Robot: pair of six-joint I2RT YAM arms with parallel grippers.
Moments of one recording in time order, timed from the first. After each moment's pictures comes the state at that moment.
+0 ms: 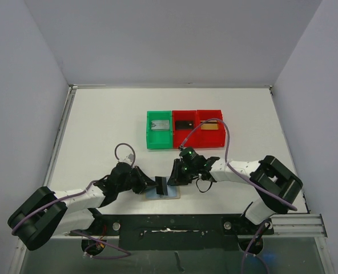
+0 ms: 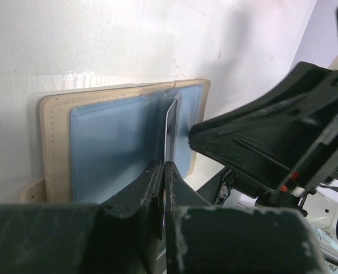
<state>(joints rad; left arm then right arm) -0.71 1.16 0.17 0.36 0.22 -1.30 0.85 1.53 0.69 -0.06 -0.24 0.92</state>
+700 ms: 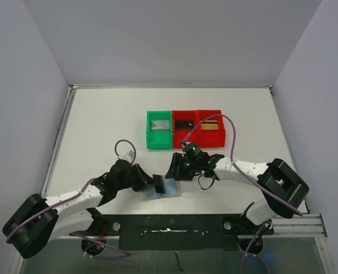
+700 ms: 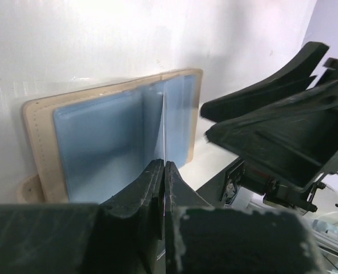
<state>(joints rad) -0.71 1.11 0.22 0.25 0.22 -1.23 0.83 1.54 0.72 -0.09 -0.24 0.91</state>
